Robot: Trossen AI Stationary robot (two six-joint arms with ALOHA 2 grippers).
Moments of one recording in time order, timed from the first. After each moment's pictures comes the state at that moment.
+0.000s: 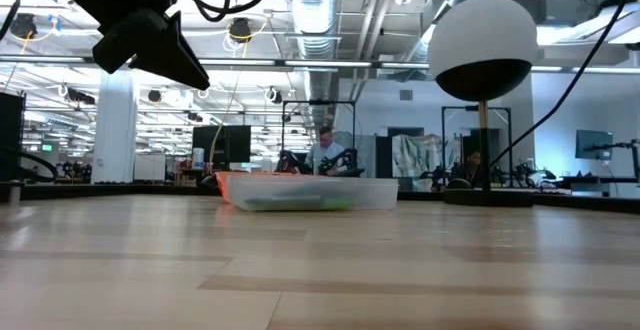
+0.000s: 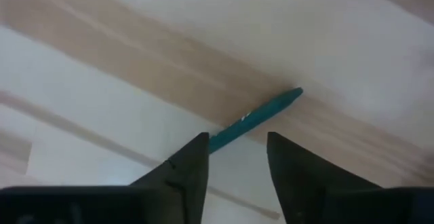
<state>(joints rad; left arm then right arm) -0.52 1.44 0.88 -0.69 -1.00 -0.48 0.97 1.66 0.92 -0.79 0.01 2.05</state>
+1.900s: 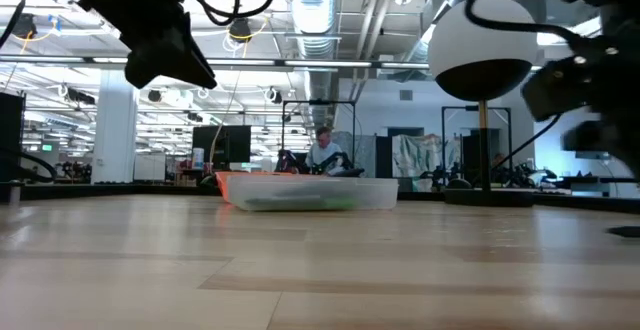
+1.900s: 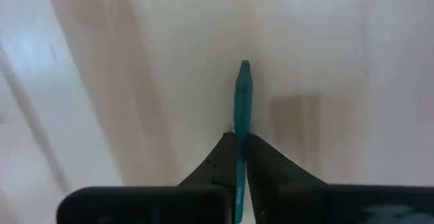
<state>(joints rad) -0.44 1.44 0.88 -0.73 -1.10 -0.41 0.50 1.66 0.83 -0.65 -0.06 0.70</state>
